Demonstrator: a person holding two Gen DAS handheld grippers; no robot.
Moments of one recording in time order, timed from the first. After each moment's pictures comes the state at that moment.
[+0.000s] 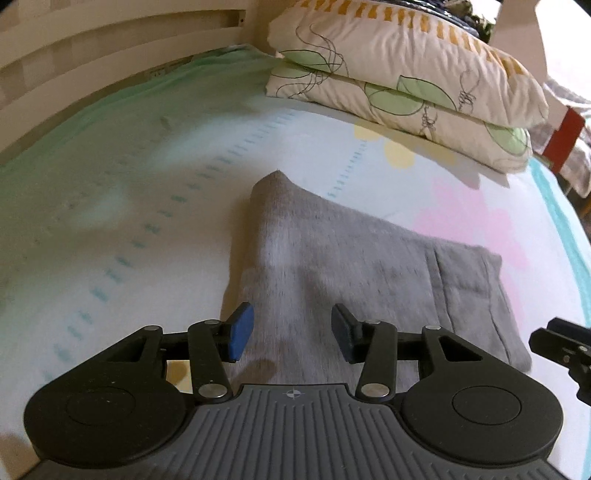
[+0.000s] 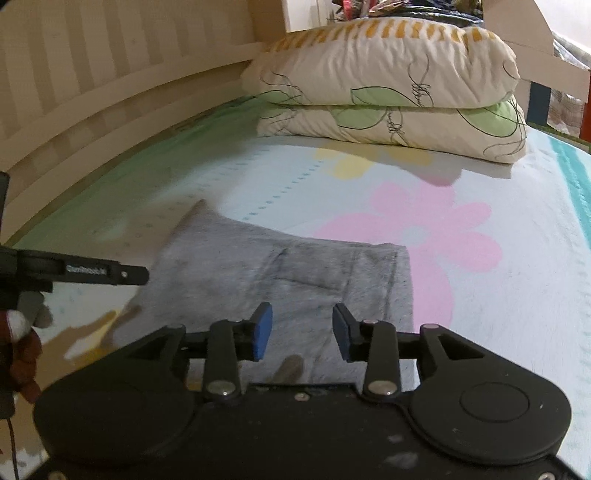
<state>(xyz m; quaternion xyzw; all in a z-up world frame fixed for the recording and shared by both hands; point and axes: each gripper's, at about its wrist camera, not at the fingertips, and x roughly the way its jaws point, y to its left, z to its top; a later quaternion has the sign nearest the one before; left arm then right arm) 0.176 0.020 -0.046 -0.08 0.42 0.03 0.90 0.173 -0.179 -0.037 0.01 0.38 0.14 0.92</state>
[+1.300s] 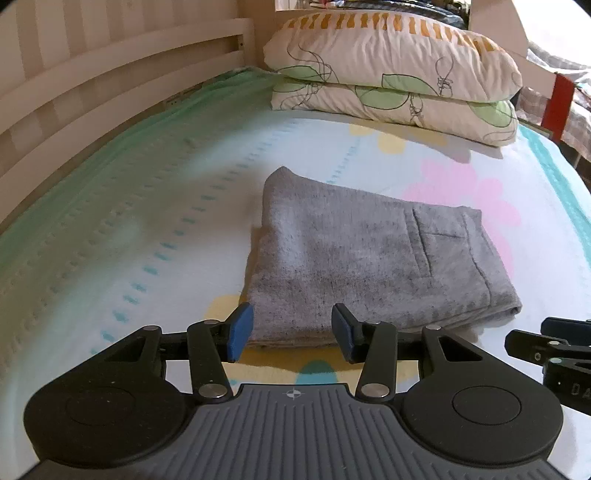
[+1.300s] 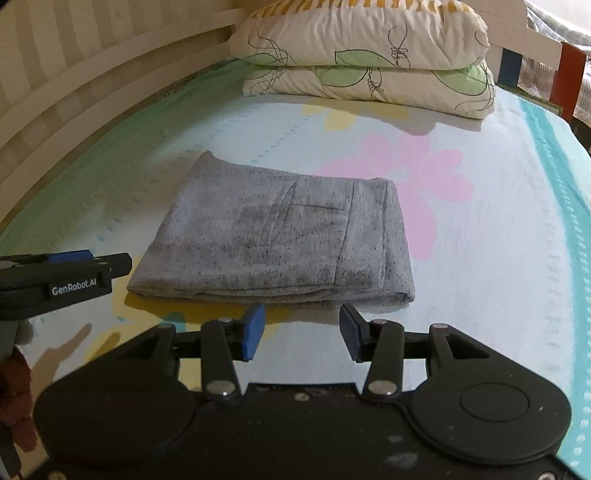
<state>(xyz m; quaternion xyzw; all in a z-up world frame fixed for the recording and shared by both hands) 0.105 -0.020 -0.024 -0.01 0.41 0.07 0.91 0.104 -0.152 -0.021 0.00 0.44 0.09 0.89</state>
